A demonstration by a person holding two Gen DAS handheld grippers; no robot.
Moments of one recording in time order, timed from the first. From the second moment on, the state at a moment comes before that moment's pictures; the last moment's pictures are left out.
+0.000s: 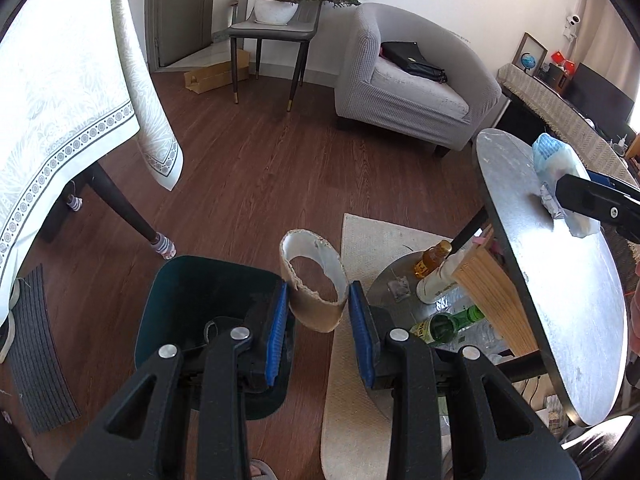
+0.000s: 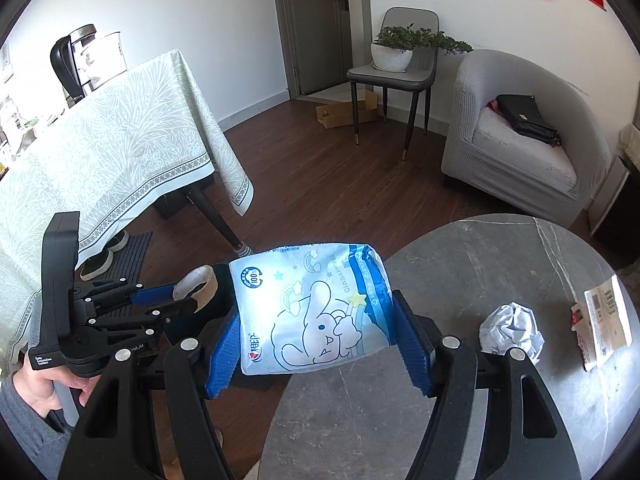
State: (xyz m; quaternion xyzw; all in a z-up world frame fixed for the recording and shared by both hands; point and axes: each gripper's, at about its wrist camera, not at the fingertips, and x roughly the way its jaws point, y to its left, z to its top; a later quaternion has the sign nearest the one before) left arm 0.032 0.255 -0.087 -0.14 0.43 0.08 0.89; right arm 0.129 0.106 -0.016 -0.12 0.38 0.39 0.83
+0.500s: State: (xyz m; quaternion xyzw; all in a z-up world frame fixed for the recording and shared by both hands) left arm 0.003 0.329 -0.142 -0.19 0.49 0.13 0.84; right arm 0.108 0.197 -0.050 -0.15 0.40 0.45 0.79
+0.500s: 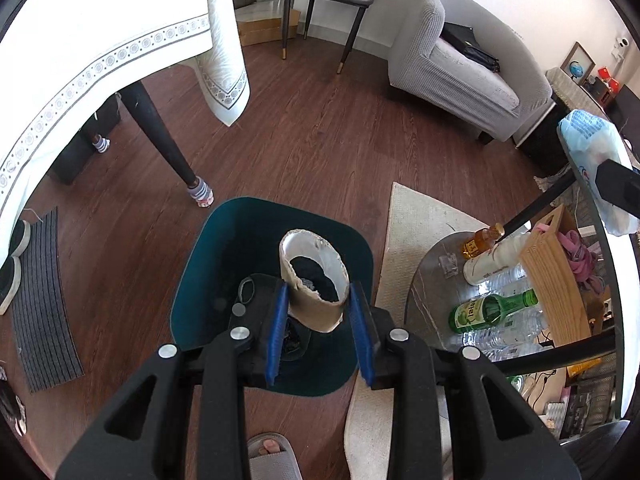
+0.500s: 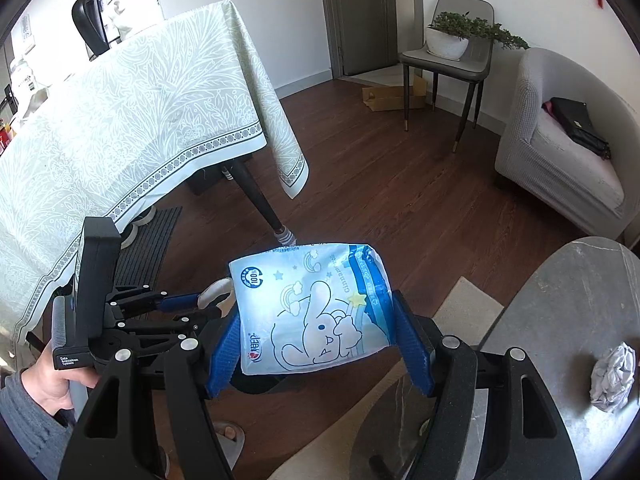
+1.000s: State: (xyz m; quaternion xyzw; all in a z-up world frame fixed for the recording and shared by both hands) left arm -0.015 0.371 -0.161 -0.21 0.50 0.16 0.82; right arm 0.095 0.258 -0.086 -0.18 0.42 0.47 0.76
